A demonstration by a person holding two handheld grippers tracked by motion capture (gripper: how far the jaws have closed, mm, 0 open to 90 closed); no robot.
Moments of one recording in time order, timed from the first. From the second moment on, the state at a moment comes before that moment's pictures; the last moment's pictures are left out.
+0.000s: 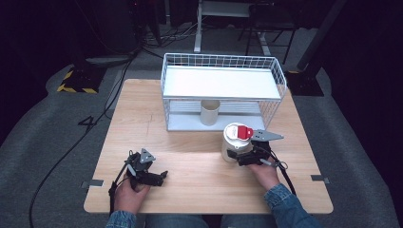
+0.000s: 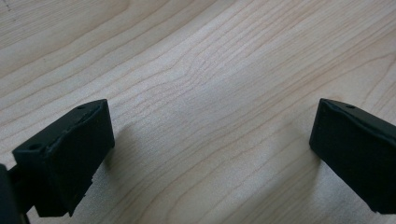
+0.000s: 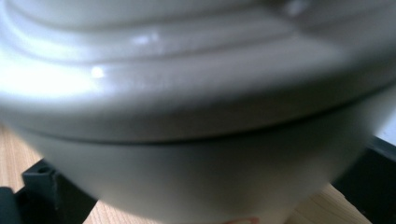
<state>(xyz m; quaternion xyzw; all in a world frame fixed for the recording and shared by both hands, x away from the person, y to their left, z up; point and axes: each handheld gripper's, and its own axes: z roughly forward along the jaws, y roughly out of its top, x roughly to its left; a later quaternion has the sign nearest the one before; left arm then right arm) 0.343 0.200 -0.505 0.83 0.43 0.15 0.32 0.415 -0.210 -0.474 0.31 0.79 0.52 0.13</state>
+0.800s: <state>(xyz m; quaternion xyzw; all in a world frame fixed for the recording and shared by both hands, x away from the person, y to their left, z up) 0.343 0.200 -0.505 0.83 0.43 0.15 0.32 0.413 -0.203 -0.477 0.30 0.80 0.50 0.15</state>
